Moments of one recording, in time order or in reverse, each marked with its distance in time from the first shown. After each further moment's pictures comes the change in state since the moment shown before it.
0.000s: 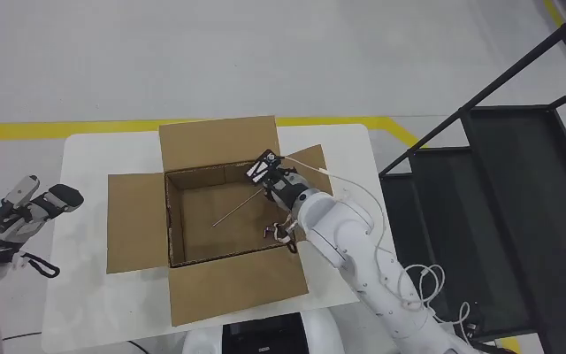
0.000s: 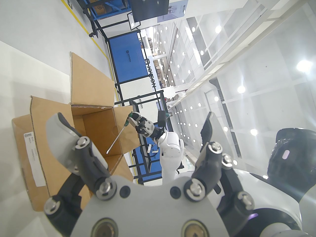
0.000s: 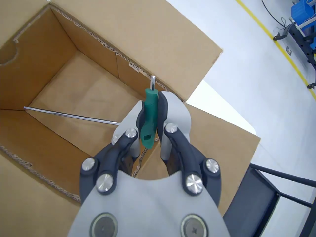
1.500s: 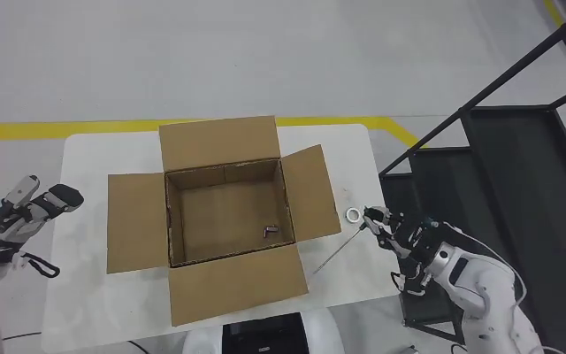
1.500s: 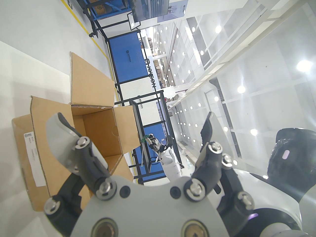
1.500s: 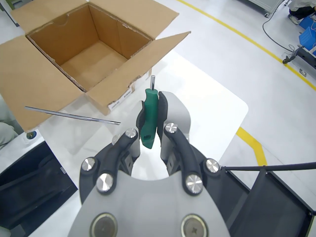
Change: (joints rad) left arm 0.000 0.000 0.000 0.000 0.000 0.000 0.000; right arm -0.640 0.133 0.844 -0.011 0.136 -0.741 -0.825
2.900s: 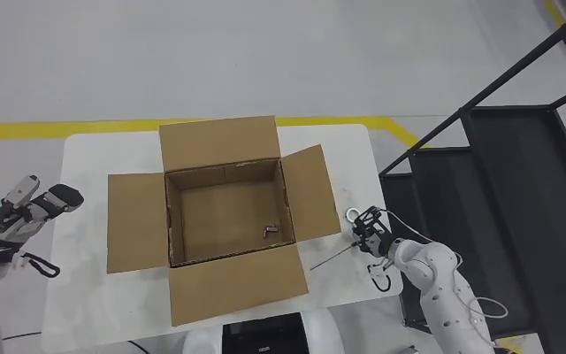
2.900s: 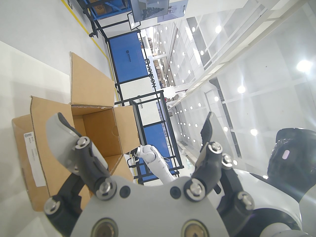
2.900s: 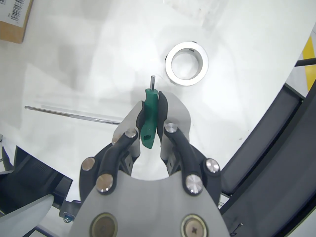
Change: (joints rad) left arm 0.000 0.000 0.000 0.000 0.000 0.000 0.000; right arm 0.267 0.016 -0.266 0.434 0.081 0.303 0.554
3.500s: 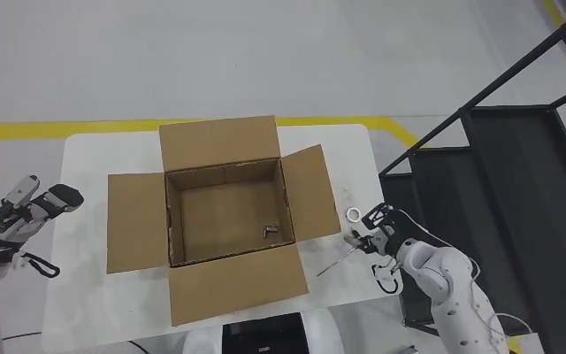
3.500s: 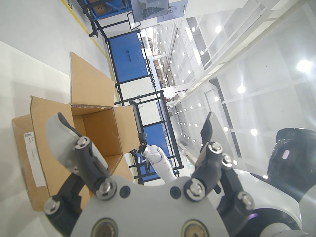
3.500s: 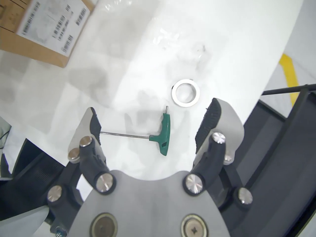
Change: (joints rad) left arm 0.000 0.000 0.000 0.000 0.000 0.000 0.000; right arm -0.162 0.020 0.083 -0.256 0.023 0.021 -0.160
